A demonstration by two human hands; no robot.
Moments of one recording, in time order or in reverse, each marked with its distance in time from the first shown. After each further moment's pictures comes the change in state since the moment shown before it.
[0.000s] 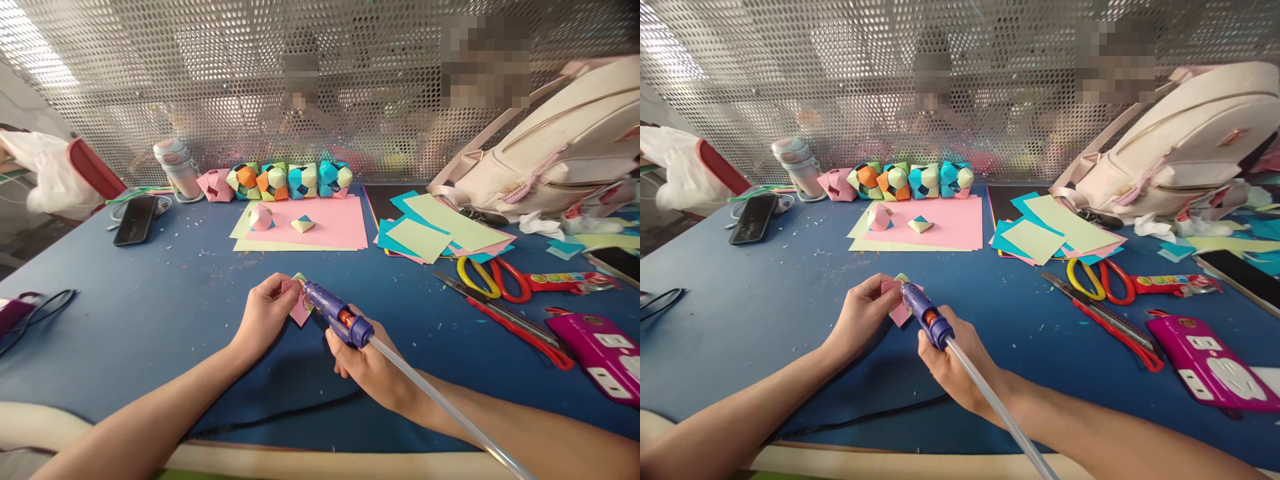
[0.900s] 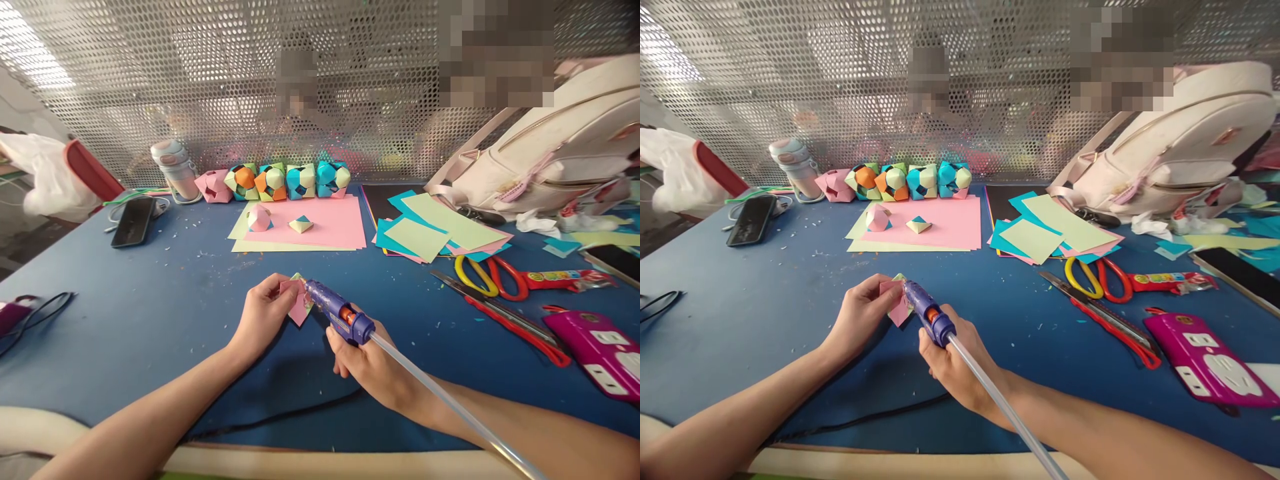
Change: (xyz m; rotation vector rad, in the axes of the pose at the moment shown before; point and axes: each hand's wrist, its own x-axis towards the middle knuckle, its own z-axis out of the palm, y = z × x) left_hand 0.000 0.002 -0.001 0.058 0.020 0.005; right_hand -0.001 -0.005 -0.002 0.120 -0.045 0.141
